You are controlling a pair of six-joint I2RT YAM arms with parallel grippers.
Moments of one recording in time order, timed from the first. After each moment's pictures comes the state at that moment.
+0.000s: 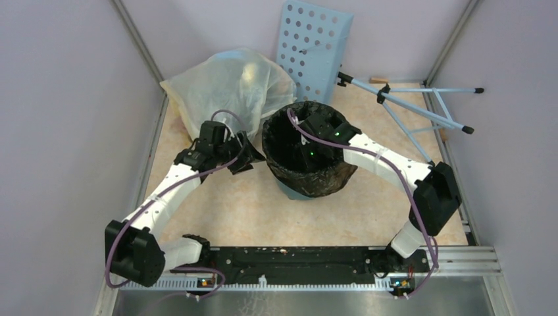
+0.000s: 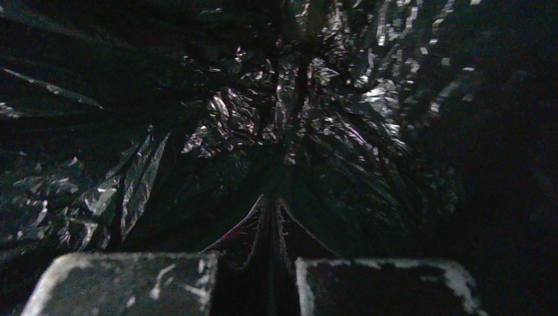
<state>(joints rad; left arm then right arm) -0.33 1.22 0.93 -0.48 0.35 -0.82 0.78 1.64 1.38 -0.83 -0.04 0.37</state>
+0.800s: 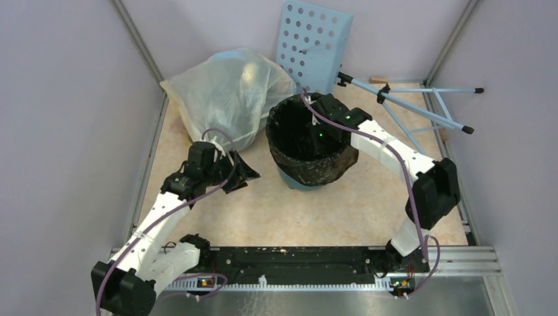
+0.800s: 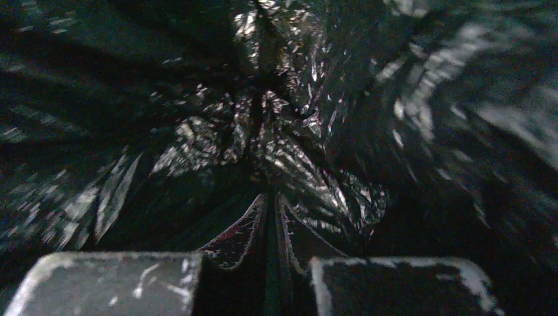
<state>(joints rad) -0.33 0.94 0.79 -0.57 0.36 -0.84 0.63 1.70 1.50 -0.84 0.03 0.31</state>
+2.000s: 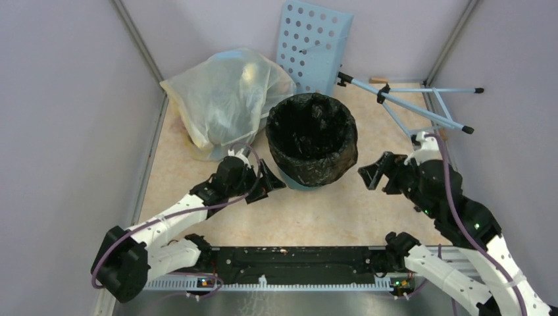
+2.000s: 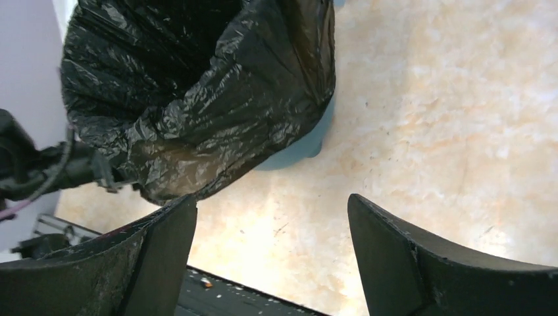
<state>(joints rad) -0.59 1.04 0.54 -0.14 0.27 -1.00 0.63 0.61 1.05 -0.85 0.21 0.52</state>
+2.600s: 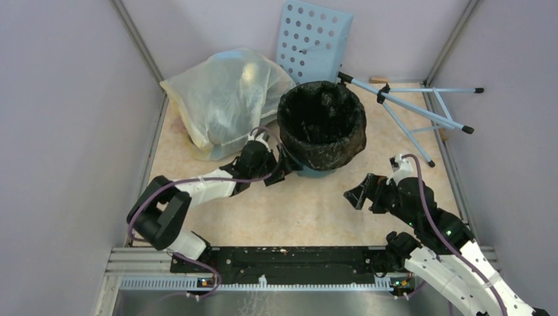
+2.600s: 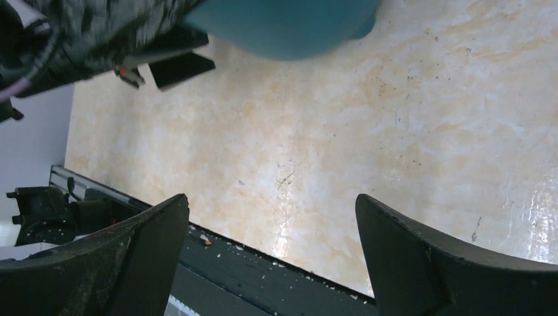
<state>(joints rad) -0.63 1.46 0.67 0.18 0.23 -1.02 0.63 0.38 0.65 -0.78 0.06 0.69</state>
